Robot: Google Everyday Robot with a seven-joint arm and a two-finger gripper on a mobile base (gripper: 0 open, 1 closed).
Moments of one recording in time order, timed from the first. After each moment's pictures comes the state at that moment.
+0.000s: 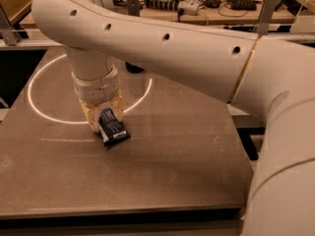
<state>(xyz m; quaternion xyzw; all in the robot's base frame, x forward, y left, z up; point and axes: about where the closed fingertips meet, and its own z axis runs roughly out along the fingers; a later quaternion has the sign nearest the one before) 0.499 0.120 0.832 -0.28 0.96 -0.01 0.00</state>
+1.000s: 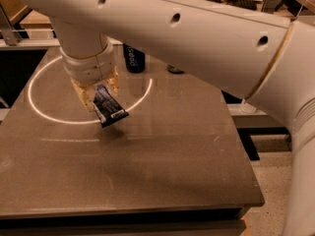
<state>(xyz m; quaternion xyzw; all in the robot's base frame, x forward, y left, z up) 0.508 0.124 0.893 -0.32 0.94 -0.02 0.09</state>
